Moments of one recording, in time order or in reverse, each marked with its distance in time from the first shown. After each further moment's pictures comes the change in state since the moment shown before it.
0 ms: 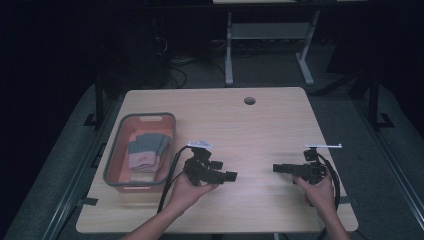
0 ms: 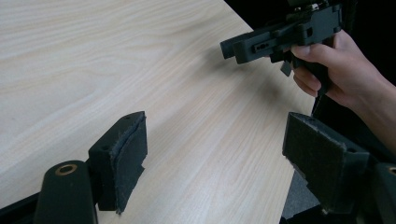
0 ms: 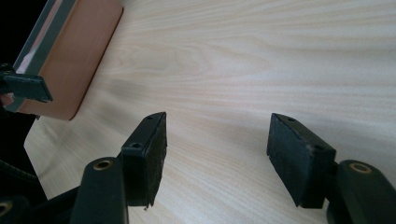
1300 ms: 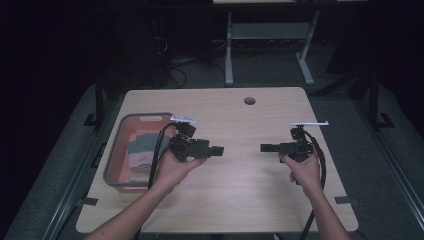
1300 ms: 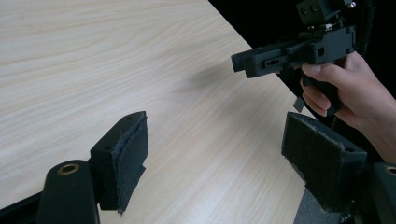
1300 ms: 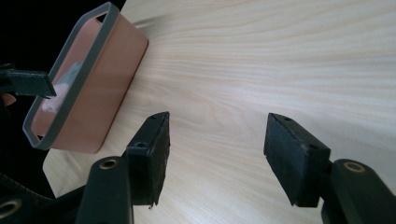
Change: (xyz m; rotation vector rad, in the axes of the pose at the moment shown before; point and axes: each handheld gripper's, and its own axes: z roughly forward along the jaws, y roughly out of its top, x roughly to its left) left arm 0.019 0.047 -0.043 -0.051 0.071 -0.049; right arm 0.039 0.056 0.016 -0.013 0.018 -0.017
